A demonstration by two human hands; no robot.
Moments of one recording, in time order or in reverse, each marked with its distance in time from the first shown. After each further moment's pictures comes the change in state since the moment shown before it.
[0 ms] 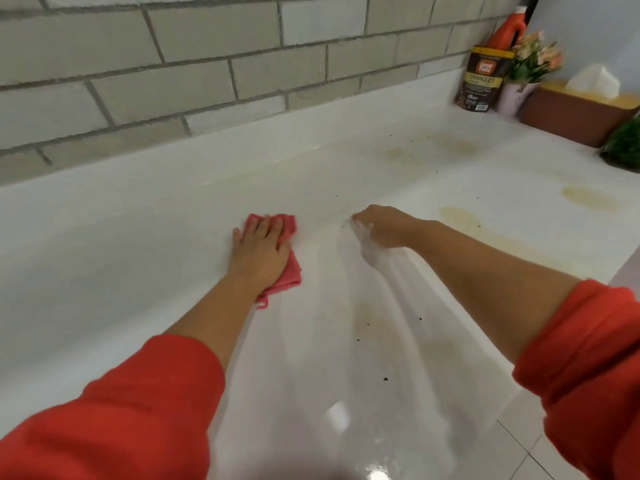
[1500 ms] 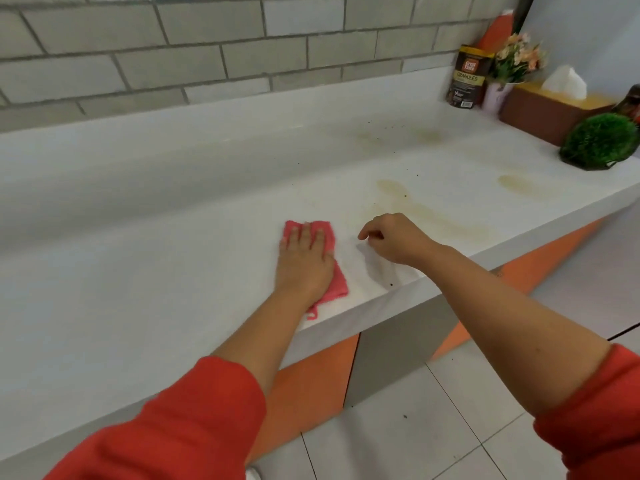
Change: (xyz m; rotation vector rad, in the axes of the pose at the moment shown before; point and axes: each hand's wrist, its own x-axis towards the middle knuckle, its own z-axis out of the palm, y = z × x) left_hand -0.149 0.220 0.033 -0.052 0.073 -0.109; right_hand -0.156 0.124 0.027 0.144 0.182 -0.245
